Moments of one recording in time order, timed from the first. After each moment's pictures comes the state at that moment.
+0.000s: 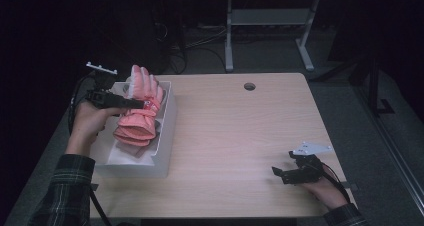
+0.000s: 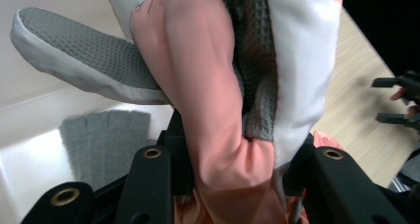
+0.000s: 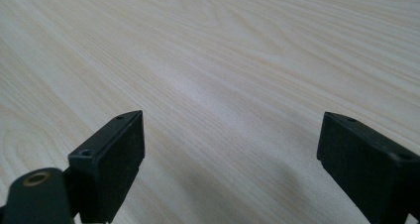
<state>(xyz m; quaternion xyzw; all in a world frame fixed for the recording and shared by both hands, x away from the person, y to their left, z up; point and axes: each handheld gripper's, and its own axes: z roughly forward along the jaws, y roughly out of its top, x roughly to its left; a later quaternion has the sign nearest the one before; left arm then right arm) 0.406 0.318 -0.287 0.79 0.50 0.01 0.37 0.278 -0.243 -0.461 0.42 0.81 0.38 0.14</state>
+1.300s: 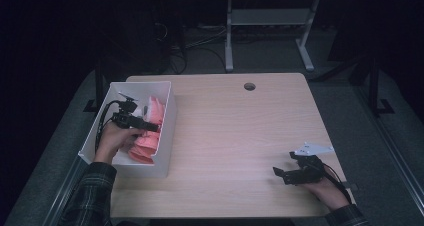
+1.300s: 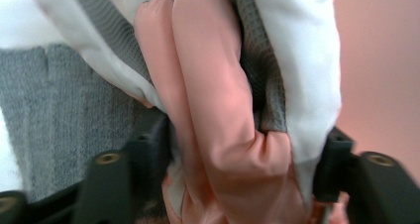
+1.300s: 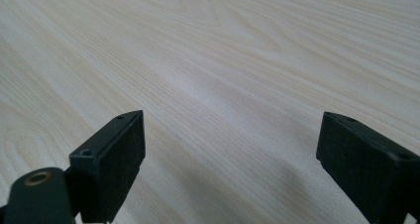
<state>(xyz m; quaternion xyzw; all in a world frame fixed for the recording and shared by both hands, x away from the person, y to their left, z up) 0.428 0.307 -0.396 0.80 0.52 -0.03 0.31 0.277 -0.247 -0.462 0.42 0.81 0.39 0.14</state>
